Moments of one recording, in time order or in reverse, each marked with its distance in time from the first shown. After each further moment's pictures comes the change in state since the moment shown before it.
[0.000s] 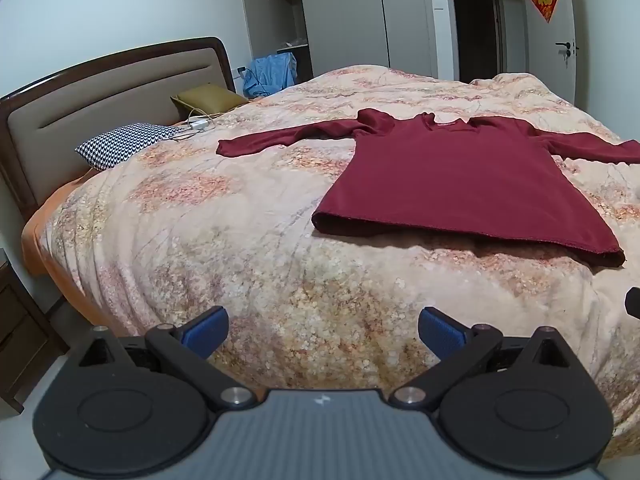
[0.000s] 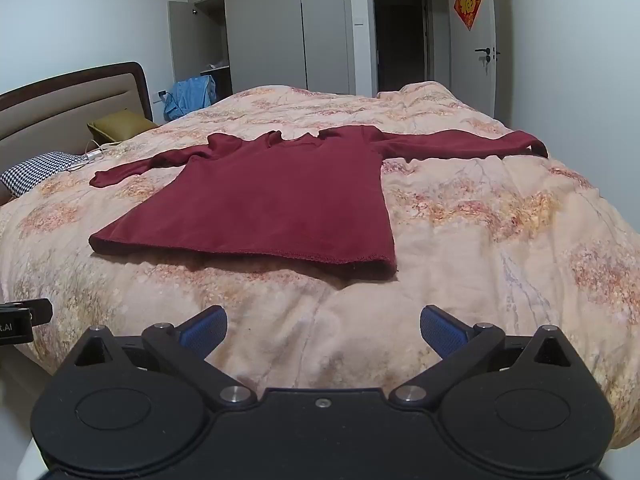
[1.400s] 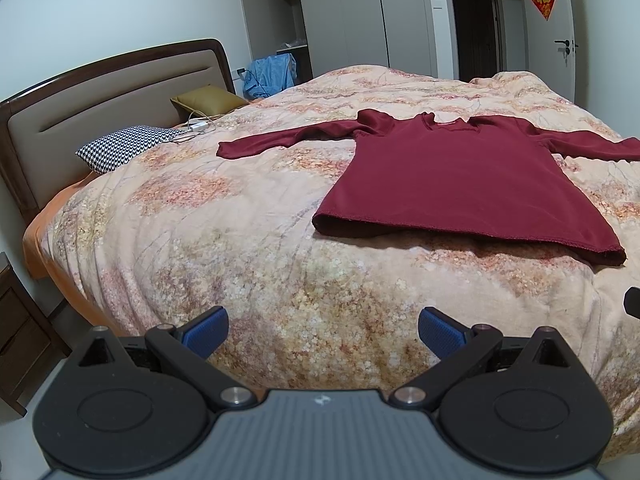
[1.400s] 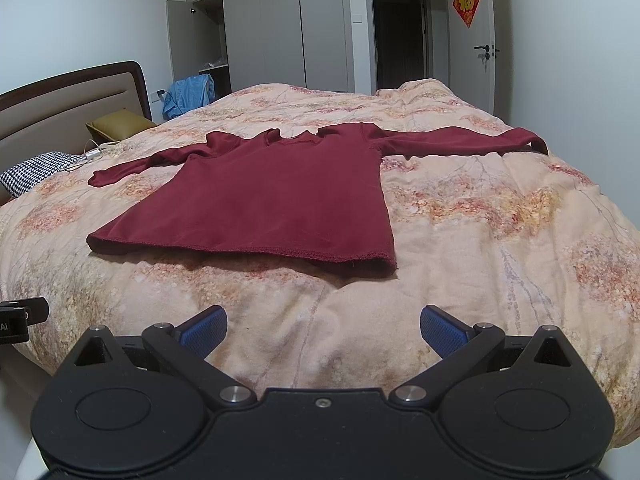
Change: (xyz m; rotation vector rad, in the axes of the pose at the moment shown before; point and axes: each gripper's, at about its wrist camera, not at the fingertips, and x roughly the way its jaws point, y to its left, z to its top) left arm 0.000 0.001 0.002 0.008 0.005 0.000; right arm 0.003 -0.002 -0.002 0.003 0.007 -0.001
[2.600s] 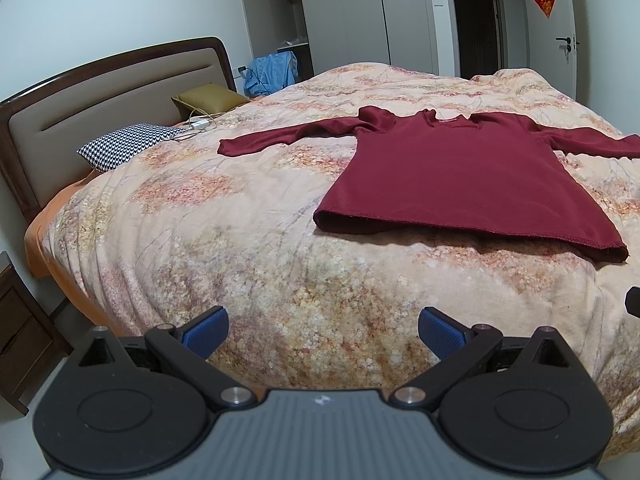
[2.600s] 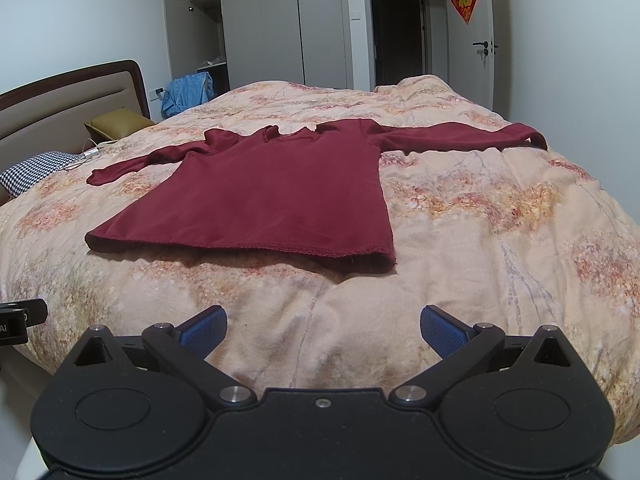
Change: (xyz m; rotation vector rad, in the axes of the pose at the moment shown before) left arm 0.001 0.001 -0.001 0.002 0.001 0.004; right arm 0.003 0.000 -0.001 0.001 0.005 0.000
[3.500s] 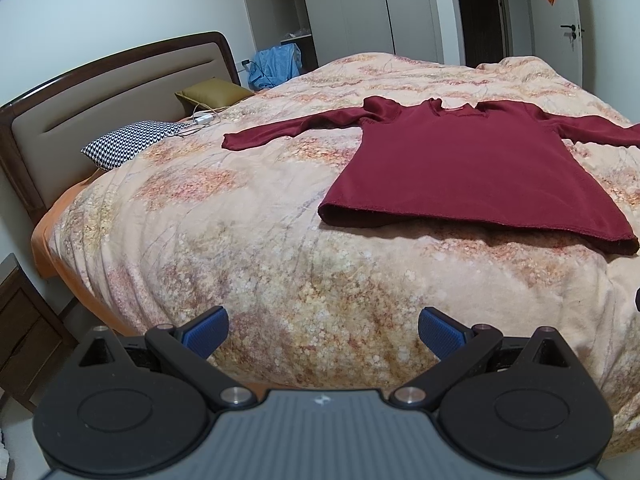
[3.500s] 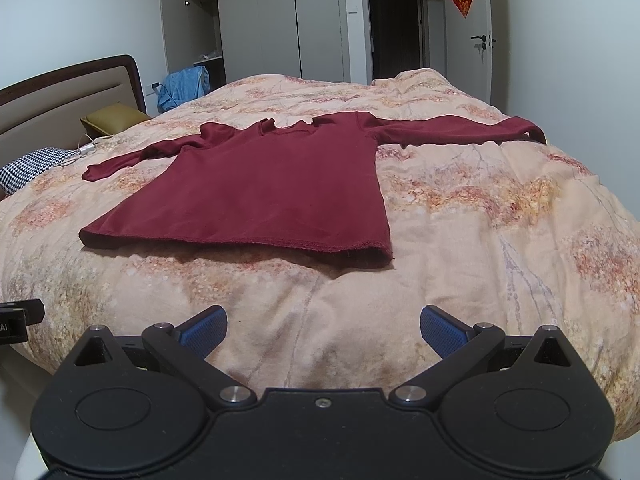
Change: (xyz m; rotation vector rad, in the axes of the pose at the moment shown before) left arm 0.008 -0.005 0.002 0.021 0.035 0.032; right arm 0.008 -0.002 0.001 -0.003 0.024 -0.014
